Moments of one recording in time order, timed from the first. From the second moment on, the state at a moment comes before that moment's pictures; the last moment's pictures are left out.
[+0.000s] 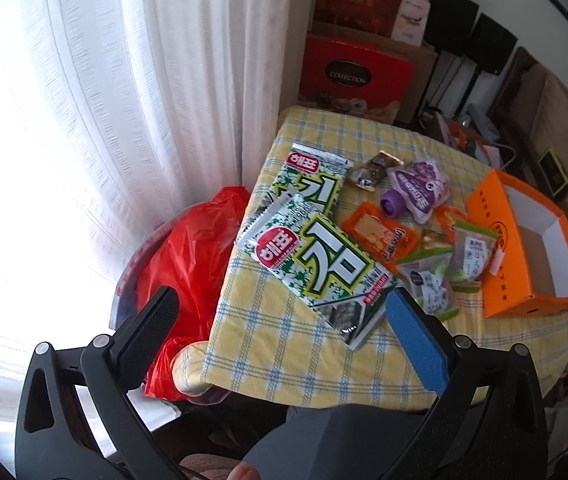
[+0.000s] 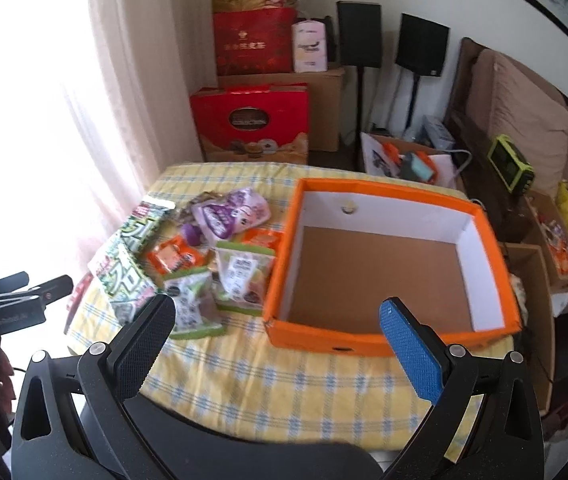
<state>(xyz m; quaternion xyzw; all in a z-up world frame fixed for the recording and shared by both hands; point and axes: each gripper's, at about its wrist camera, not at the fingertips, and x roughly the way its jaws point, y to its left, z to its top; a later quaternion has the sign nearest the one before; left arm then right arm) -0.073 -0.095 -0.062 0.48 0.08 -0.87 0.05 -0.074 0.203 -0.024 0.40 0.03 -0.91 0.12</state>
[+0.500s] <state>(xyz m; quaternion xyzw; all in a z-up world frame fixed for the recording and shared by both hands) -0.103 -0.119 -0.107 0.51 0.15 -0.84 0.03 -0.095 0.140 -0.076 0.45 0.08 -0.87 0.17</state>
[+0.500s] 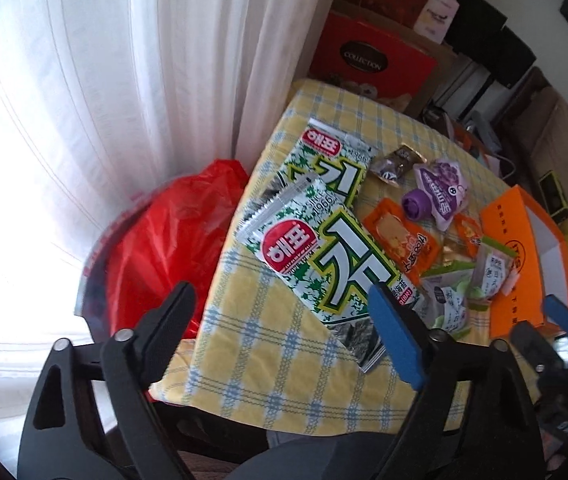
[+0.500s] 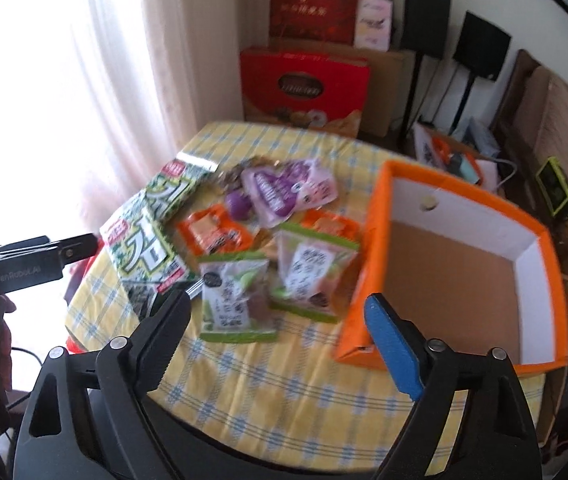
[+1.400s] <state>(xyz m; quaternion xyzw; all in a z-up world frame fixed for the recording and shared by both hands) -0.127 -0.115 -0.151 0.53 0.26 -0.81 0.00 -0.127 0.101 -0.149 0.52 0.09 -0.83 0.20</state>
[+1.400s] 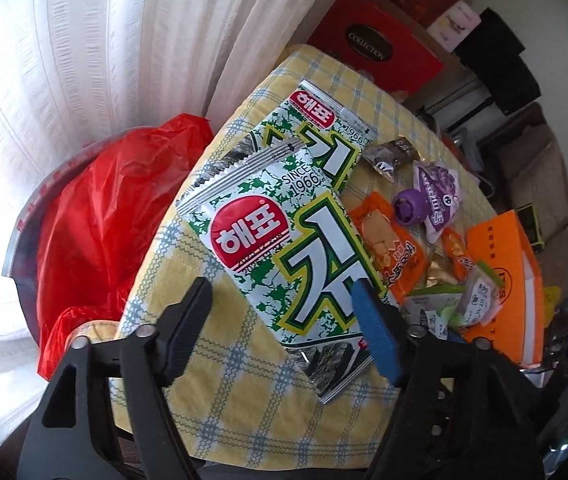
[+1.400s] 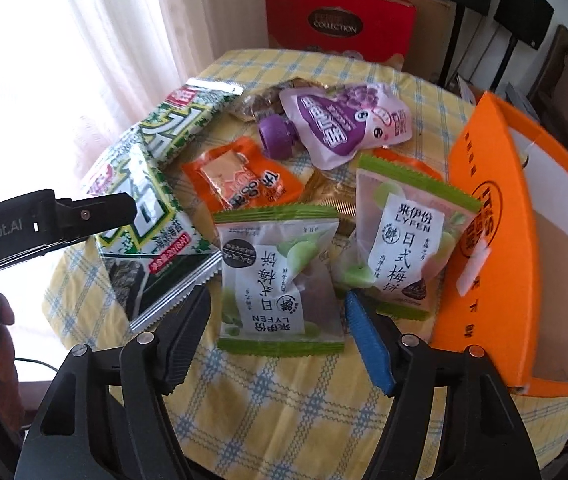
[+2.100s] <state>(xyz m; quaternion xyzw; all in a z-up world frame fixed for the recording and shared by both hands) -0.110 -0.125 -0.129 0.49 0.32 -0.81 -0.03 -0.120 0.110 -0.142 0.51 0.06 -0.83 0.23</state>
